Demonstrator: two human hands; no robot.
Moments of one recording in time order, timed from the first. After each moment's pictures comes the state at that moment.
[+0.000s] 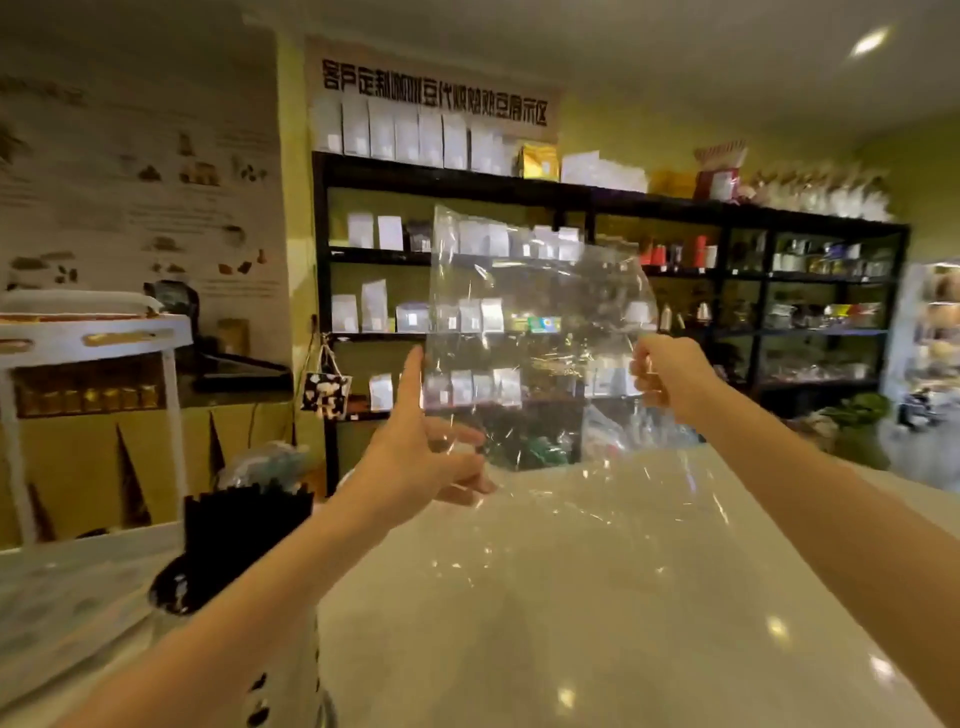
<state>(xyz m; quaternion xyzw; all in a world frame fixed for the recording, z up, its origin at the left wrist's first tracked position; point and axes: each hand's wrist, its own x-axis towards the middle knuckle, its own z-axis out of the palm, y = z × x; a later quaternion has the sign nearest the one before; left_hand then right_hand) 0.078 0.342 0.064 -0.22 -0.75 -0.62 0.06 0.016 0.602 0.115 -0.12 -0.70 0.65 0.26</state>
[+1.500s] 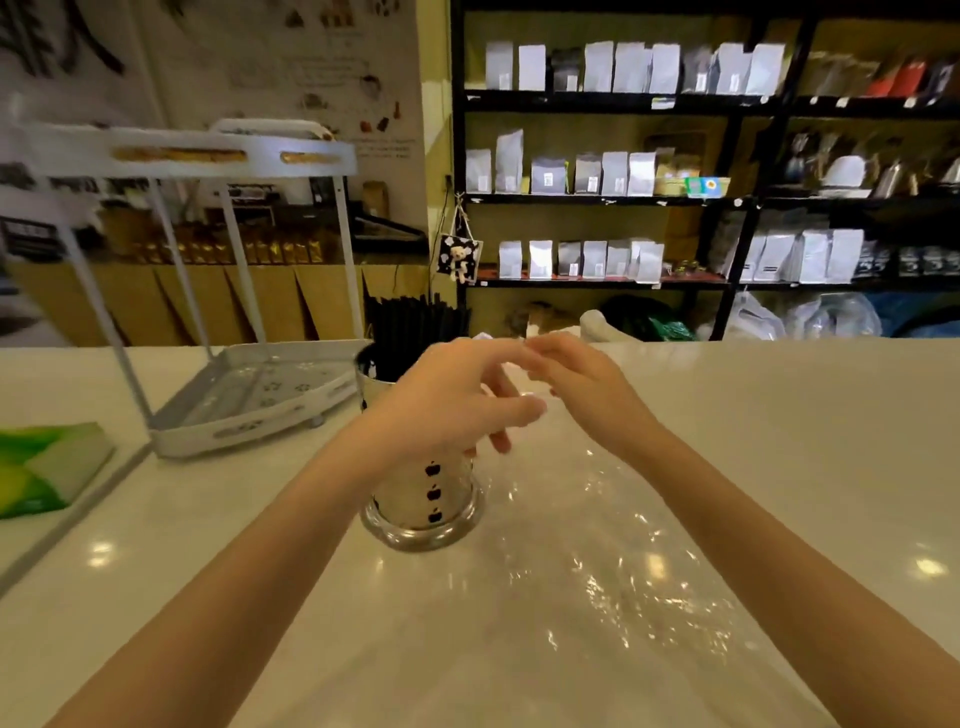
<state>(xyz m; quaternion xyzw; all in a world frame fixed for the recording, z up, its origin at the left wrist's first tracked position) 0.142 0.274 0.012 -0.19 -0.91 -0.37 0.05 0.072 0.416 -0.031 0.21 -0.84 0.50 0.09</state>
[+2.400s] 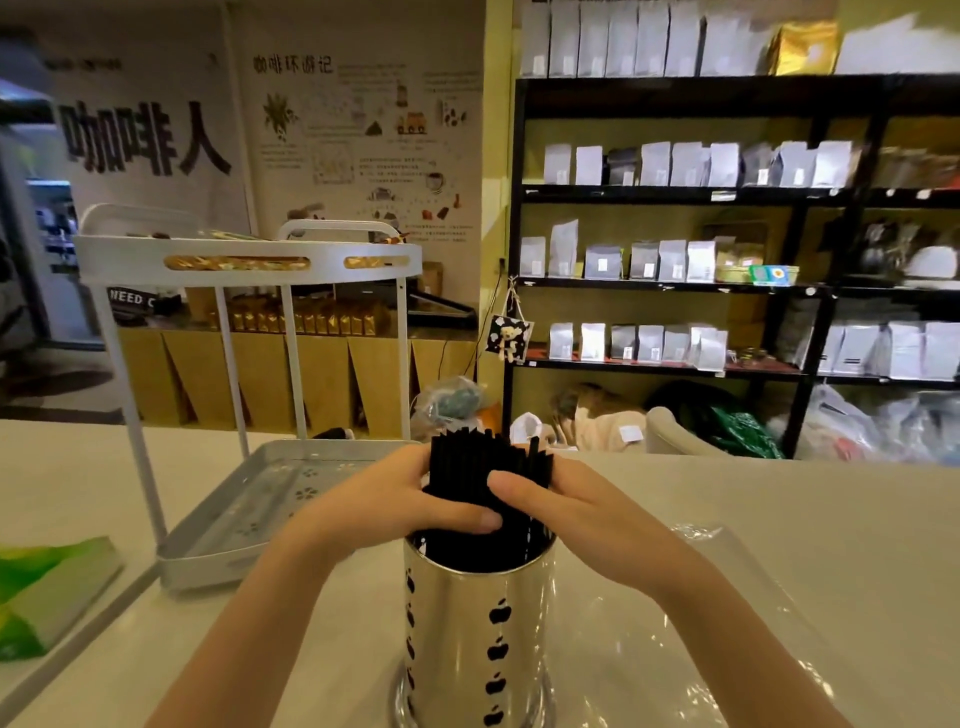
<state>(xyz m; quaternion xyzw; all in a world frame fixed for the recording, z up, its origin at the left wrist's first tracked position) 0.061 0.173 0.007 -0.12 -0.85 -0.51 -0.01 0.028 0.353 -0.008 0.39 -0.75 0.54 -0.09</state>
